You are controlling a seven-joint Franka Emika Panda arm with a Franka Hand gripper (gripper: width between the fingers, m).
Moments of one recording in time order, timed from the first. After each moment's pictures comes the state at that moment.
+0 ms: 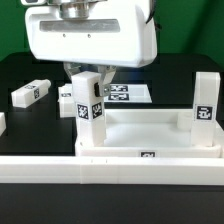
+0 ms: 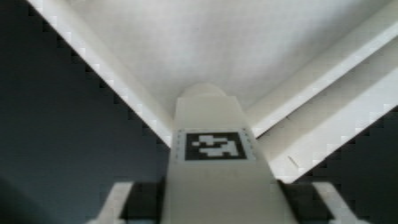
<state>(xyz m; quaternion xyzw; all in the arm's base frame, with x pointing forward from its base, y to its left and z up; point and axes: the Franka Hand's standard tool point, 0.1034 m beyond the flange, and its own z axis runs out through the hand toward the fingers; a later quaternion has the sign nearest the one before) 0.602 -0.058 0.101 -0.92 0.39 -0.03 0.05</state>
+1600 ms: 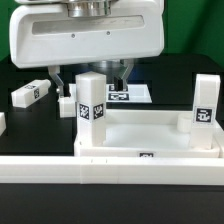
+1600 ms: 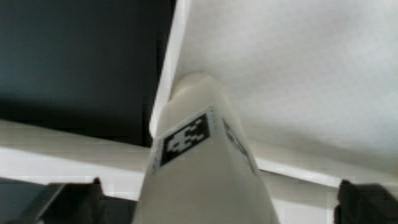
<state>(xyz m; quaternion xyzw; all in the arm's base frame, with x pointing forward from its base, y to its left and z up) 0.603 -0.056 0.103 -0.99 -0.13 -0.04 0.02</state>
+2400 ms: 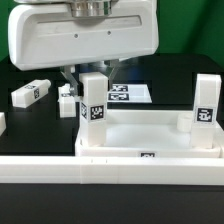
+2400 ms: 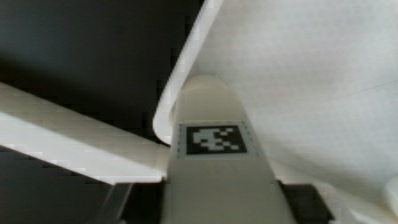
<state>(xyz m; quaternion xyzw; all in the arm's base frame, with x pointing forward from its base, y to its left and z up) 0.603 -0.058 0.103 -0.98 -0.20 -0.04 0.01</state>
